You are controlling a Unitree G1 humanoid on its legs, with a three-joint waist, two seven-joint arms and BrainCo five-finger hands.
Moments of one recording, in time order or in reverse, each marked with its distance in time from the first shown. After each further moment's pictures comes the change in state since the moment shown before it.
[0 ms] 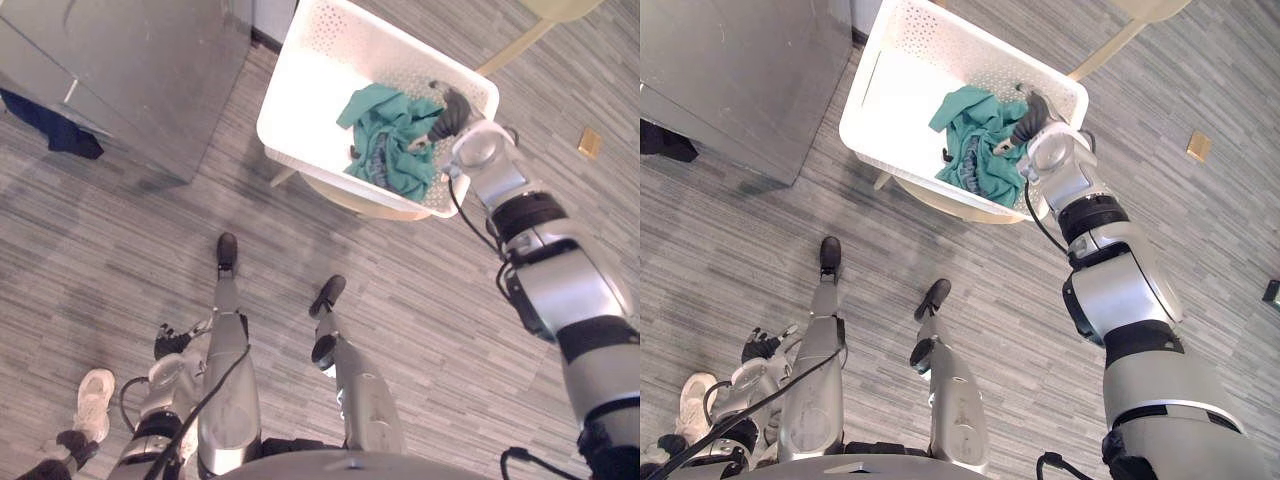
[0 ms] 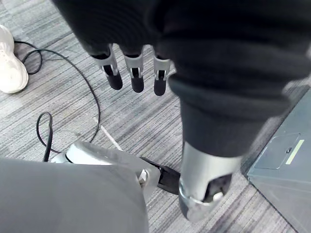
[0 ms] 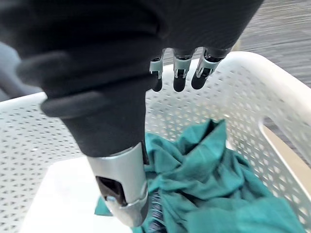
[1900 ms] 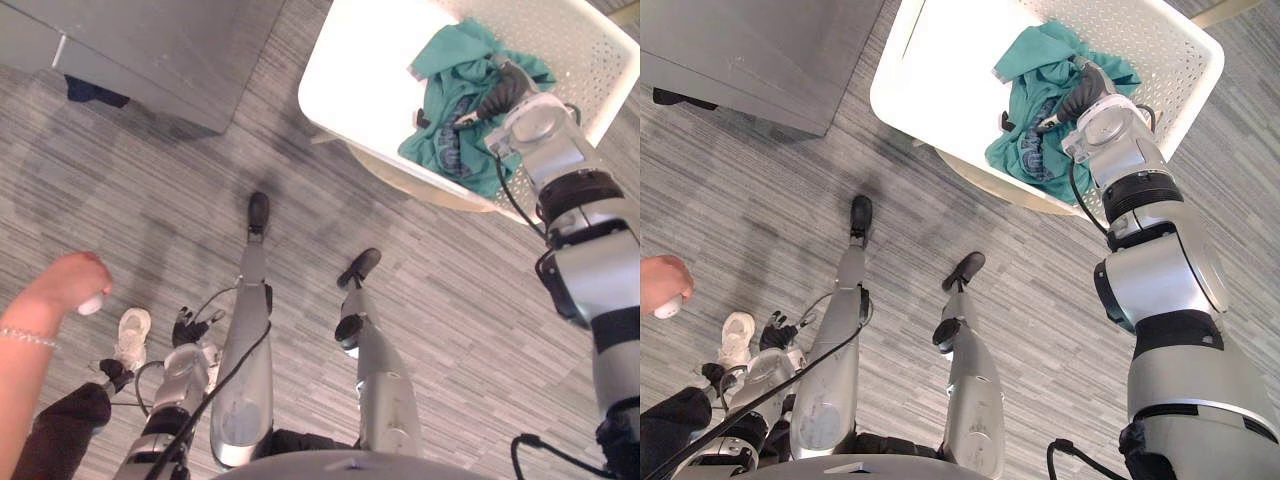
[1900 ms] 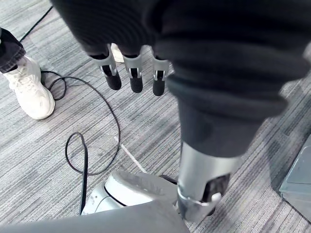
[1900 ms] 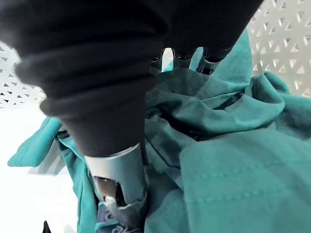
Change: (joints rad) left arm 0.002 -0.013 -0.148 -0.079 -0.013 -0.015 0.000; right arm -0.061 -0.122 -0.017 0.171 0.088 -0.021 0.014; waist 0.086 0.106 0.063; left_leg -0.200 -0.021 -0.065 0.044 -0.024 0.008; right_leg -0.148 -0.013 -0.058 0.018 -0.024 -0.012
